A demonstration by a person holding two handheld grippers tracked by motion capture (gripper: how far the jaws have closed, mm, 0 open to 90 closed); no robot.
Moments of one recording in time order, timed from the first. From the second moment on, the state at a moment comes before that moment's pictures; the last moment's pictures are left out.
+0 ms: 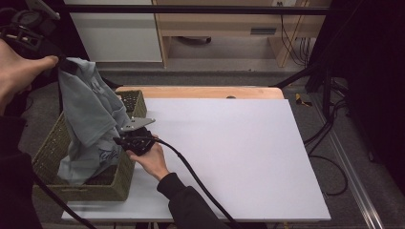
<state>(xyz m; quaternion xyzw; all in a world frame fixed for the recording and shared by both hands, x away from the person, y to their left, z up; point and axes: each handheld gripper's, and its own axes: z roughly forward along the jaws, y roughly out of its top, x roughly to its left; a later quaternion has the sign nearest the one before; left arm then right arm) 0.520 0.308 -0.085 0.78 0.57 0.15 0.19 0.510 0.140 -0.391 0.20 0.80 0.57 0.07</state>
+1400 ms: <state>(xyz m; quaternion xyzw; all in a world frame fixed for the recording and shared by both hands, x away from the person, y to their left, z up) 0.516 0.304 -0.090 0.78 0.57 0.15 0.20 0.471 -0.023 -0.265 0.18 0.72 0.64 0.17</state>
